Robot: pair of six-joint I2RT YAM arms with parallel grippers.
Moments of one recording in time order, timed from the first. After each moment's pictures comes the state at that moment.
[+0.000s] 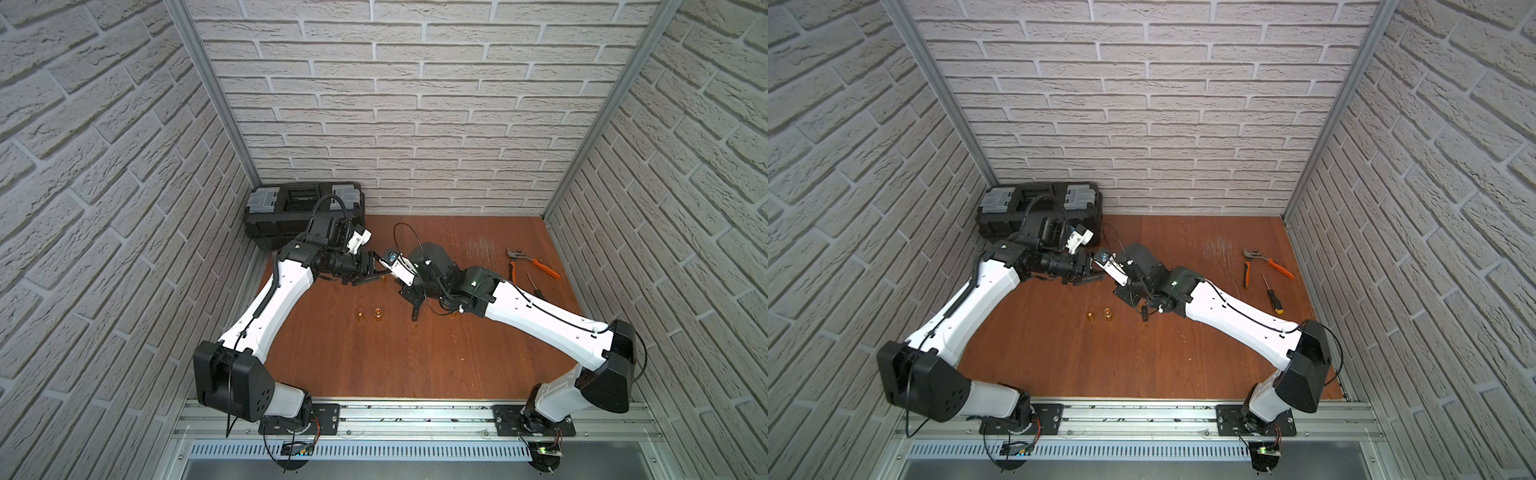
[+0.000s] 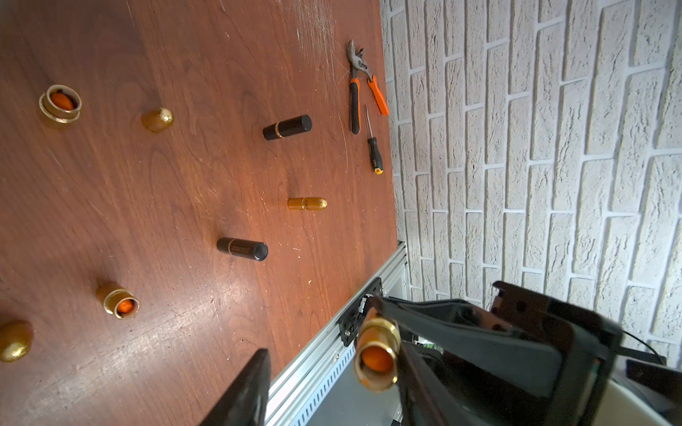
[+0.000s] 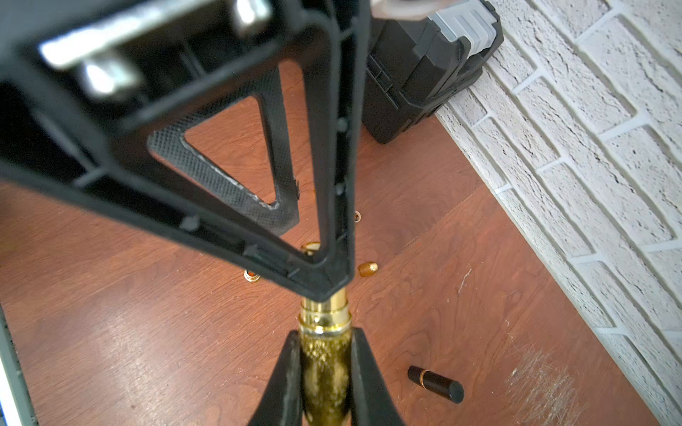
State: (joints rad) left arm -0.30 1.41 1.34 -0.87 0.85 -0.47; right arm 0.89 1.55 1.47 -0.65 0.19 -0.22
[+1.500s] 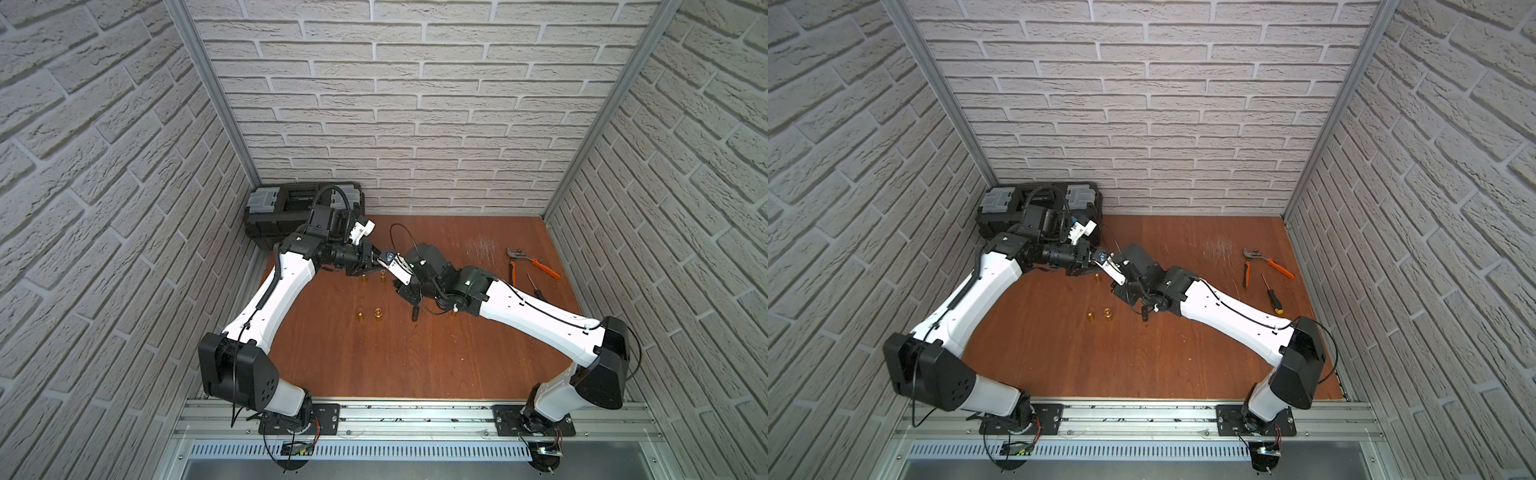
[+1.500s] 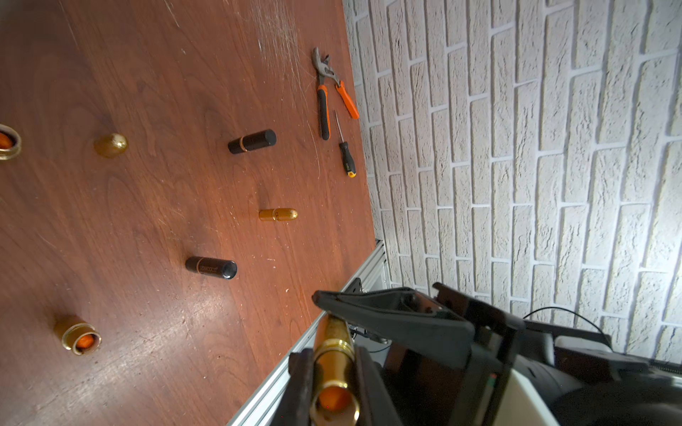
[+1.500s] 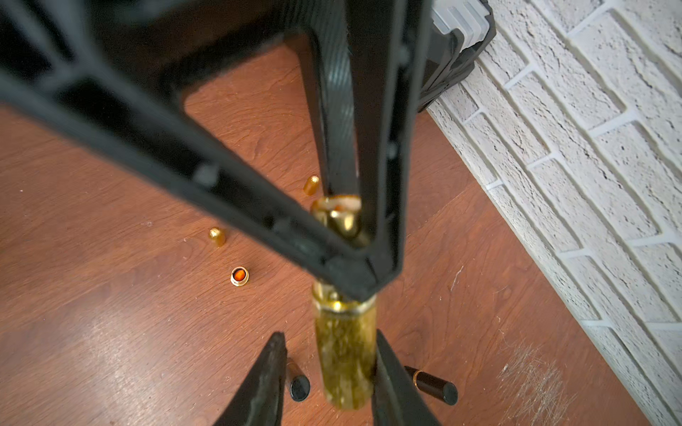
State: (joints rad) left arm -0.29 1.48 1.46 -0.88 0.91 -0.46; right arm 0.89 1.57 1.47 -0.63 0.24 -0.22
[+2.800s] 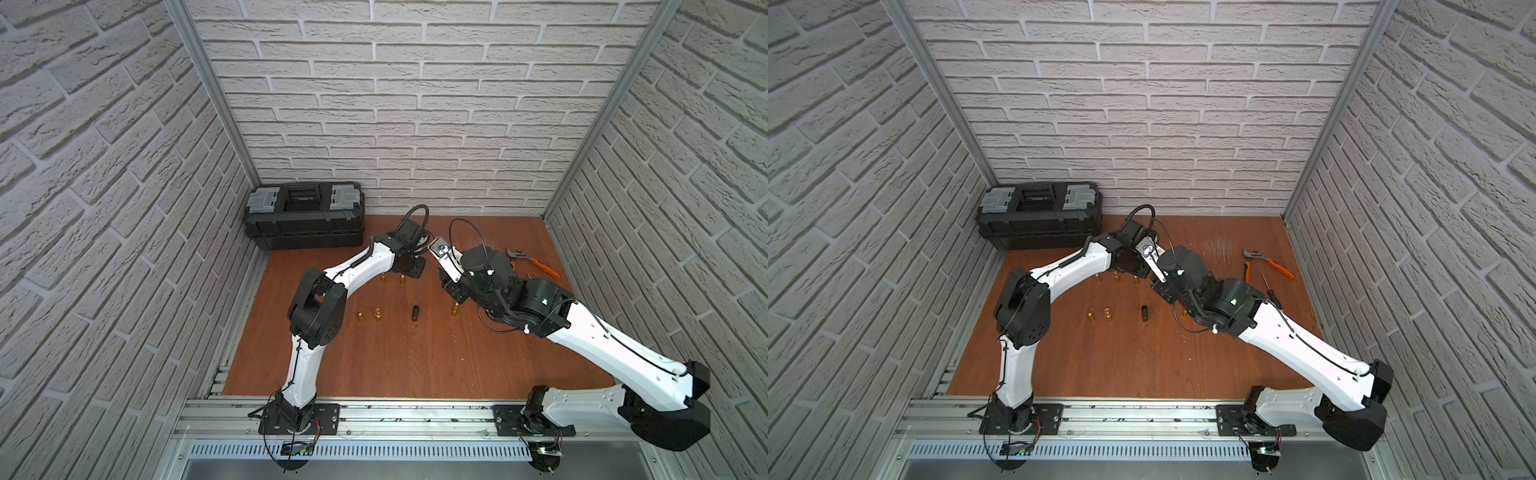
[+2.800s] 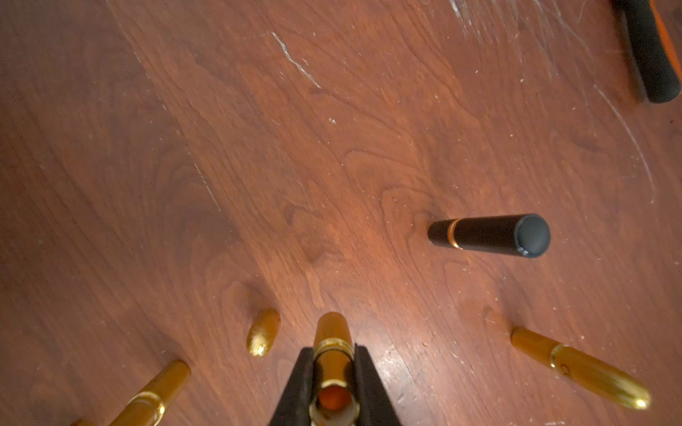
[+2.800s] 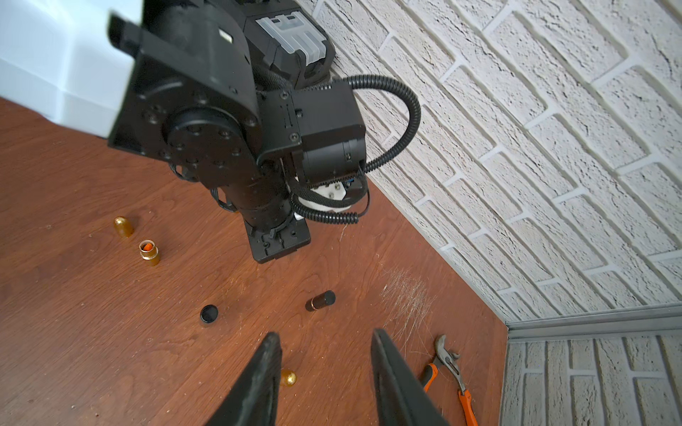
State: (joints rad) left arm -0.68 2.07 1.73 -0.70 0.05 -0.13; right arm 0.89 1.23 1.40 -0.78 0.52 -0.22
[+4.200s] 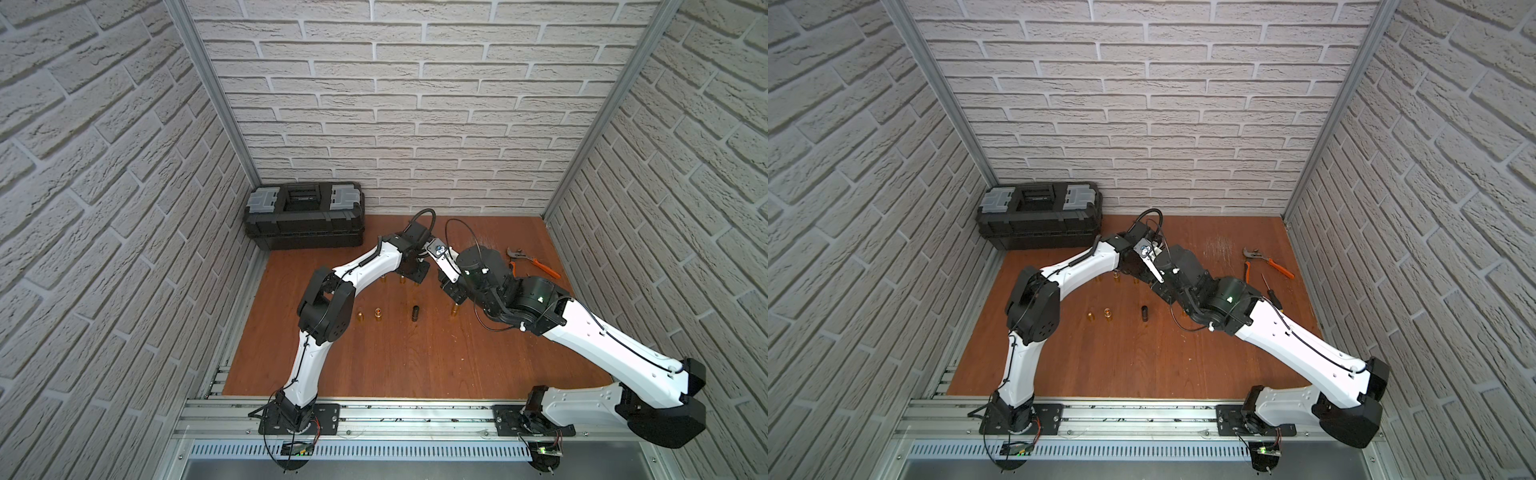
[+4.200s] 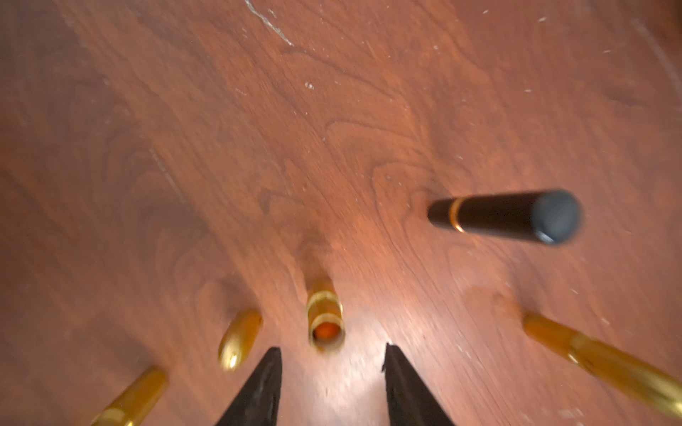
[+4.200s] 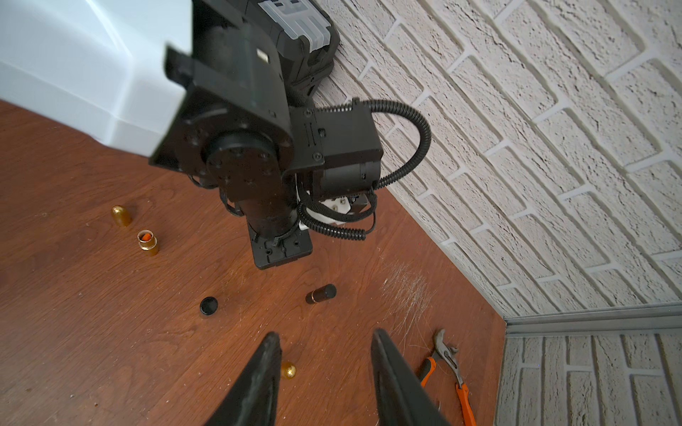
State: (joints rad) left arm -0.68 2.10 1.81 -0.83 0.07 -0.10; right arm 0.89 1.25 1.42 -0.81 0.51 -0.21
